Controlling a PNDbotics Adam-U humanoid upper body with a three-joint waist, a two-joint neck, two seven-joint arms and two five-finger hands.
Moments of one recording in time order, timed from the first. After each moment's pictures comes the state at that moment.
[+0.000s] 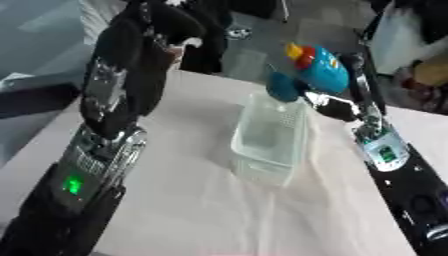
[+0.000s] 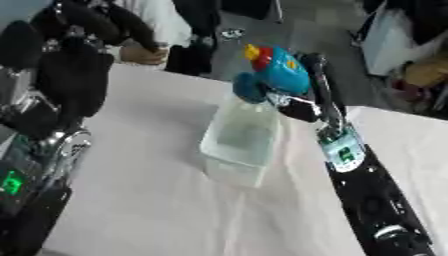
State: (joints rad) left arm -0.49 0.40 -0.16 -1.99 0.22 -0.47 -0.03; right arm -1.06 -0.06 0.00 -0.75 0.48 -0.68 -0.13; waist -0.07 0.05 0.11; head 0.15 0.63
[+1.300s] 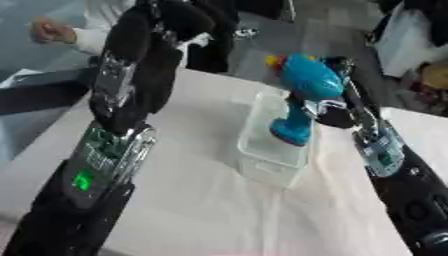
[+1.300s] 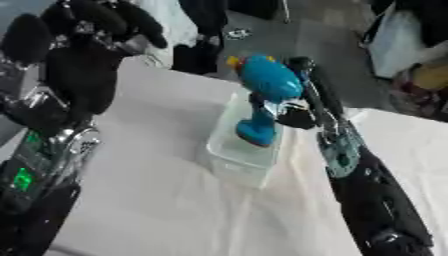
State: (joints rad) left arm -0.49 0.40 -0.16 -1.99 0.22 -0.47 -0.03; right arm -1.05 -0.07 0.01 -0.76 0.90 -0.71 -0.27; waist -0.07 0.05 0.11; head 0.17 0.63
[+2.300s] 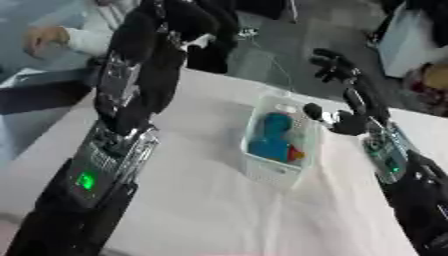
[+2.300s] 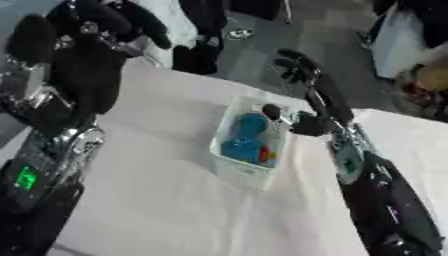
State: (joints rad) left arm -0.49 0.40 -0.16 -1.99 0.22 -0.47 -0.03; right arm -1.03 -0.09 0.01 -0.77 0.93 -0.74 -0.36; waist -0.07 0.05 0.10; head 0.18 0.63
